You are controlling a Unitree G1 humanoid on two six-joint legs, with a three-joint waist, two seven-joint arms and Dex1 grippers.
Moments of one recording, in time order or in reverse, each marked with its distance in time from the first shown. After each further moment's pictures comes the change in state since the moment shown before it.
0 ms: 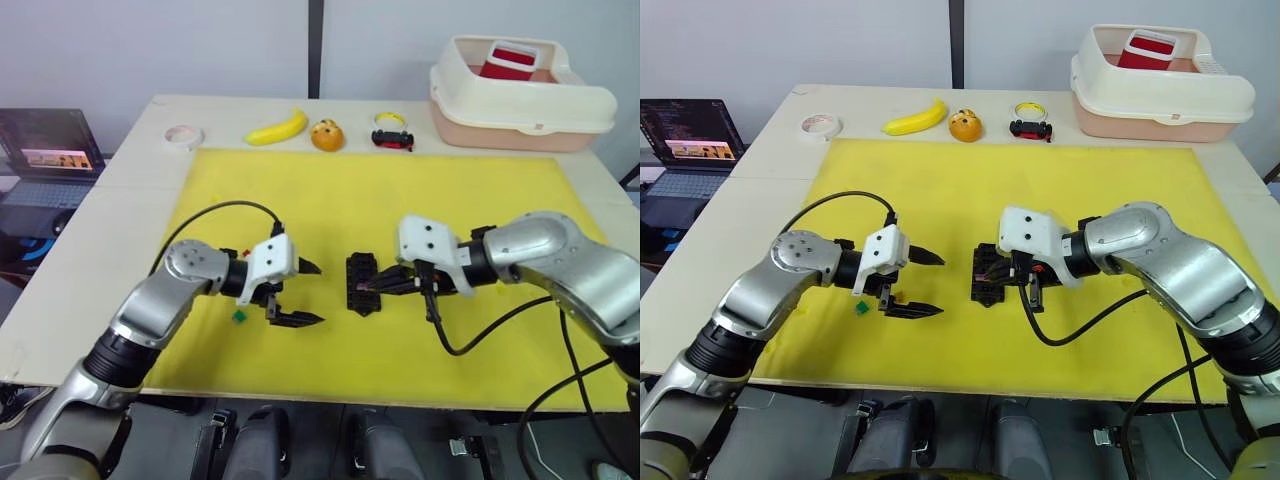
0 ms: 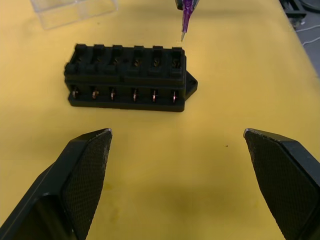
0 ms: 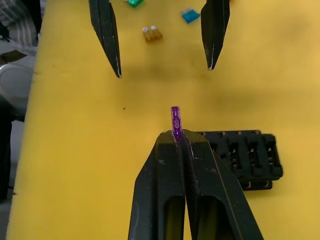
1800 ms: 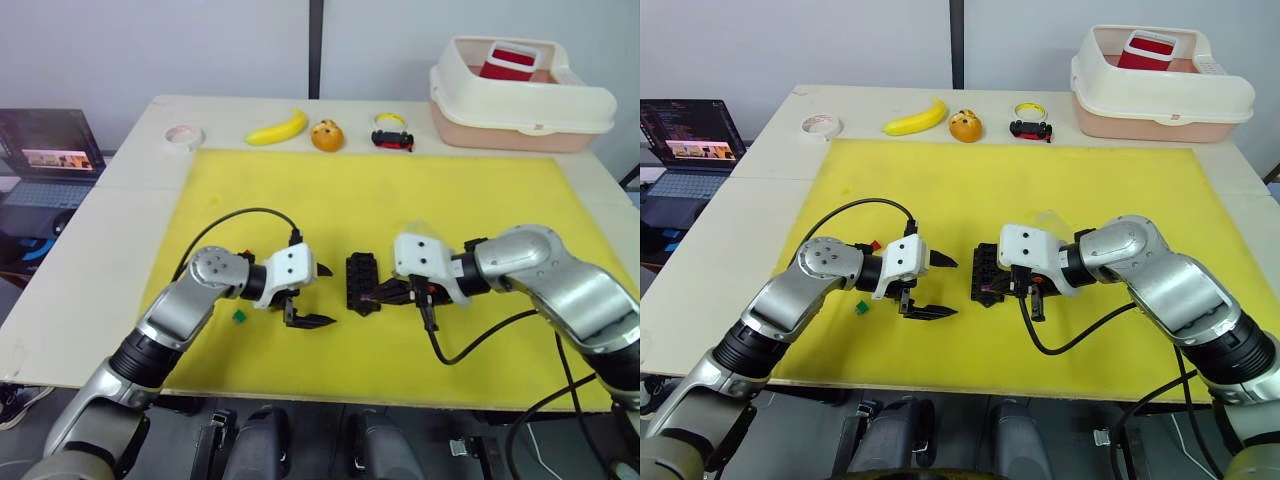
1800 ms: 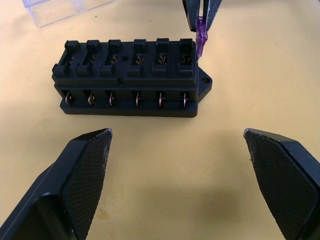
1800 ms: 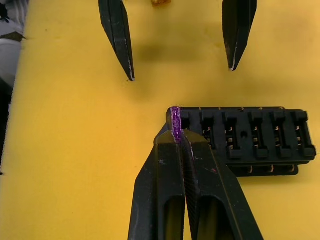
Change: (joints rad) left arm -0.024 -0.067 -0.063 0.052 0.095 -0.056 0.045; right arm 0.055 0.063 0.002 0.042 -0.163 -0.041 0.091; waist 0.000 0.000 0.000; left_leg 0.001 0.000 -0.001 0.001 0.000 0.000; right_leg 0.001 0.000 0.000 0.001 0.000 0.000
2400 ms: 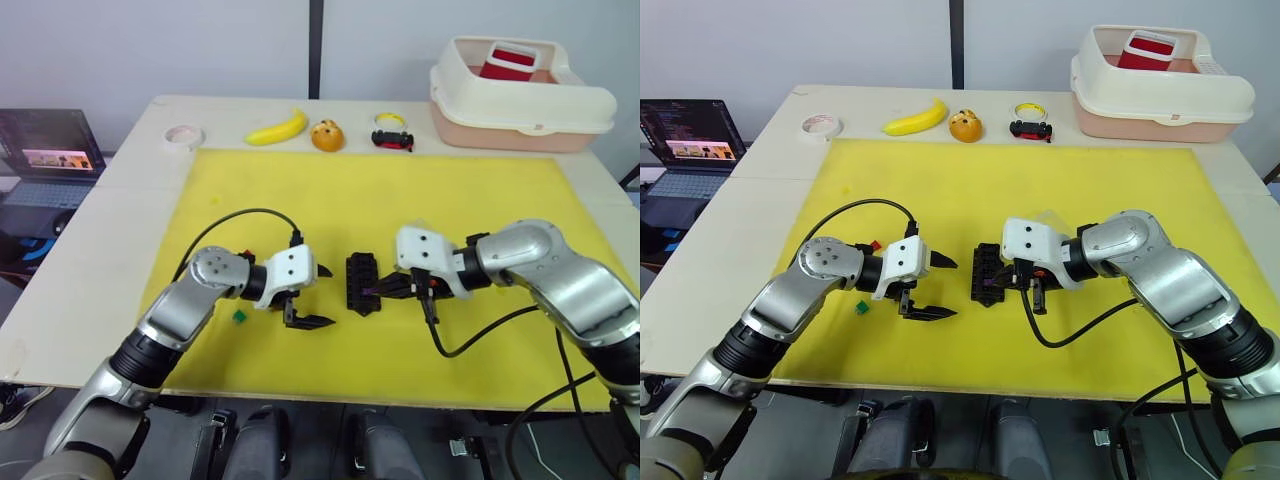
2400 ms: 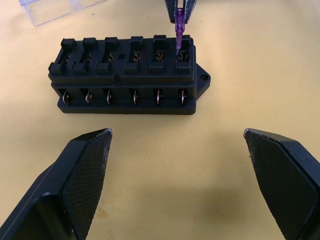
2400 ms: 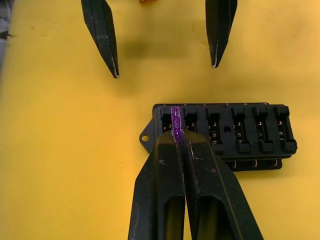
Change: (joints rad) left arm 0.000 -0.001 -0.002 0.000 0.015 -0.005 -0.008; right arm -0.010 0.004 0.000 0.039 -0.016 -0.022 0.012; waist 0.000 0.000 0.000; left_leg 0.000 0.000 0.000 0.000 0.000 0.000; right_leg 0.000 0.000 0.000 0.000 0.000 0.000
